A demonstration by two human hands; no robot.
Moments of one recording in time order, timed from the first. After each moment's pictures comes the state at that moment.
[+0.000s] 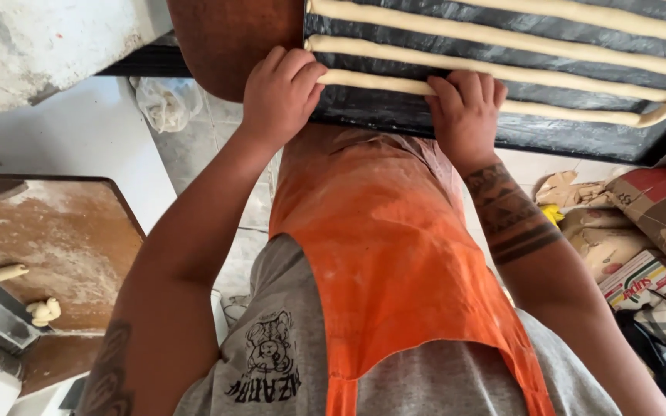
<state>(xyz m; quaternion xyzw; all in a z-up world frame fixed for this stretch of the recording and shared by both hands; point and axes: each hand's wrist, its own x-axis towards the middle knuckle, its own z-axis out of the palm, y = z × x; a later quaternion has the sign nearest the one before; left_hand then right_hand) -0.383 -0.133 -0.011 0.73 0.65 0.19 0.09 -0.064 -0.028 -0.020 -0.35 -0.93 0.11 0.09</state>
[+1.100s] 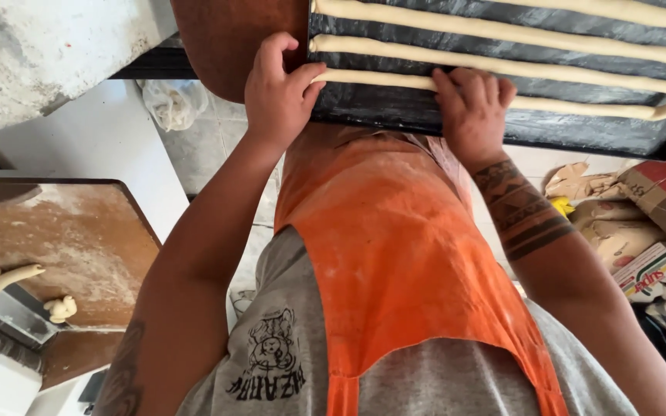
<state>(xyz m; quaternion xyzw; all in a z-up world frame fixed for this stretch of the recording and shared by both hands) -0.385 -0.139 -0.020 0.65 0.70 0.27 0.15 -0.064 -0.025 -0.022 -0.31 -0.94 0.07 0.11</state>
